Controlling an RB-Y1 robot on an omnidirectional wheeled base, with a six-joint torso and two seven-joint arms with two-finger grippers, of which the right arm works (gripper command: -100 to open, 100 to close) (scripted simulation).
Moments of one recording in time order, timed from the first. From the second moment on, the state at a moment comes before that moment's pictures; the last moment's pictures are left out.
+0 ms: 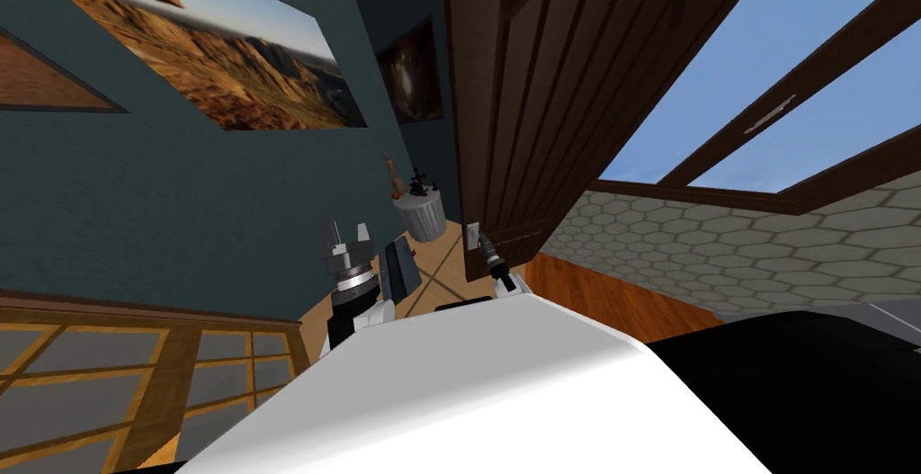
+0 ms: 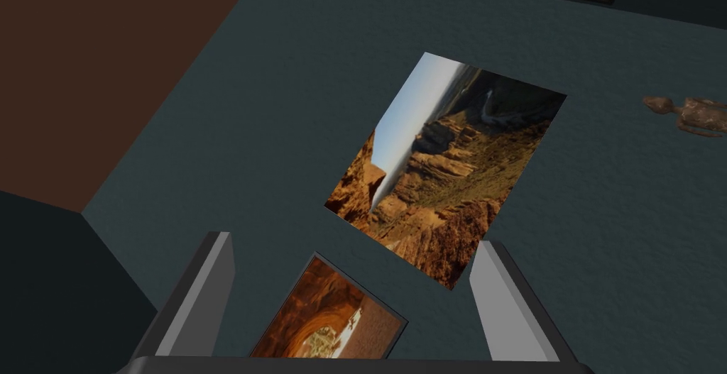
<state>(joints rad) 0.24 -0.03 0.16 -1.51 0.30 -0.31 -0.24</state>
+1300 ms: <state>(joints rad) 0.23 -0.02 0.11 -1.49 0.29 -0.30 -0.23</state>
